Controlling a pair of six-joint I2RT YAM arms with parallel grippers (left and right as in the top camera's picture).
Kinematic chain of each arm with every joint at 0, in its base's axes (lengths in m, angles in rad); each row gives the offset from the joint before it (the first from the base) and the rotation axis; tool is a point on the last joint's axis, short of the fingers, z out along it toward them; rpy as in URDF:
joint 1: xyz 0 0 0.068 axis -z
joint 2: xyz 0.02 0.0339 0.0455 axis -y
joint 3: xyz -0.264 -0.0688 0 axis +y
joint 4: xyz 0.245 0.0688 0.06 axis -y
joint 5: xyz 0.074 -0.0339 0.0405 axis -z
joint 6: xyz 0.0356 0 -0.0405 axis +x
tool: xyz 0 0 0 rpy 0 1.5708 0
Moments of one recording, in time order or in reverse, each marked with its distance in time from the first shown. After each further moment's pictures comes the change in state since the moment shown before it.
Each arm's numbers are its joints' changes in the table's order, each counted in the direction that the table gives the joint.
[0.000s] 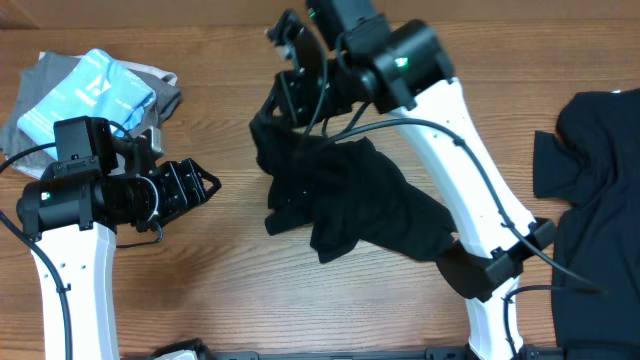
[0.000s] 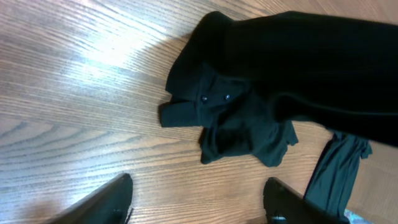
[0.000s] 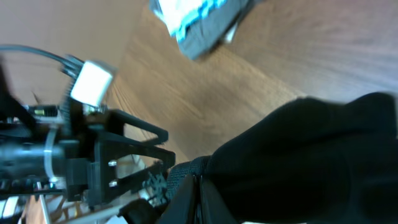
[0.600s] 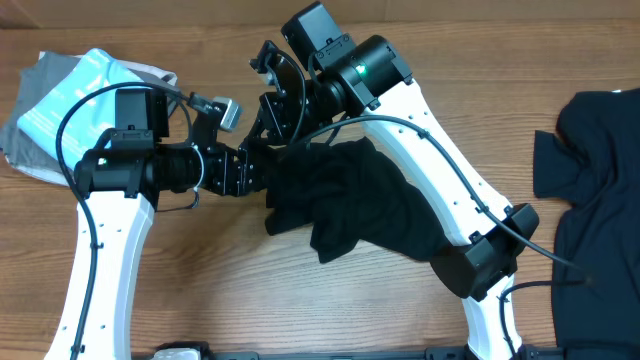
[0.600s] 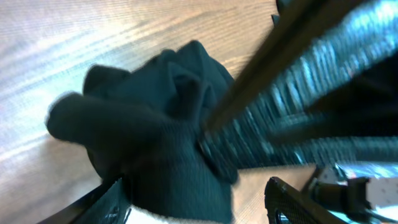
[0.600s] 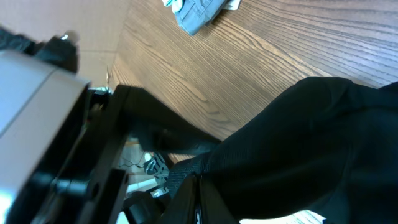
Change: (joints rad) left arm 0.213 -0.117 0.008 0.283 0.212 0.401; right arm -0.018 -0.017 0.168 0.095 -0.071 -0.001
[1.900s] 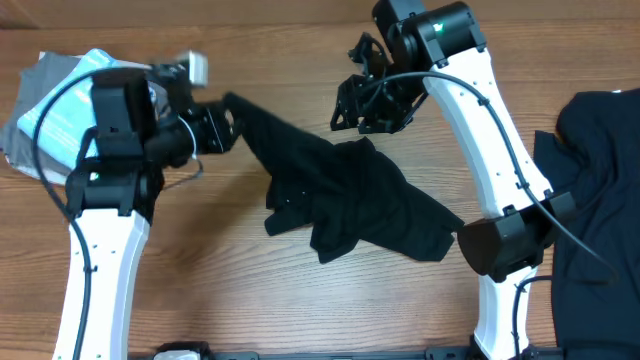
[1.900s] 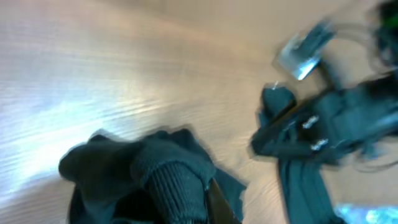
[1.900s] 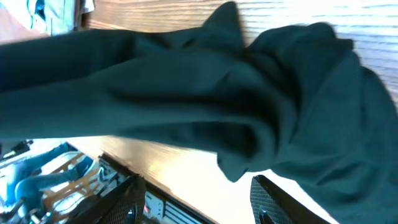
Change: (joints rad) left arm 0.000 0.077 0.003 0.415 -0.037 -0.546; right arm 0.254 0.001 0.000 -0.333 0.196 -0.057
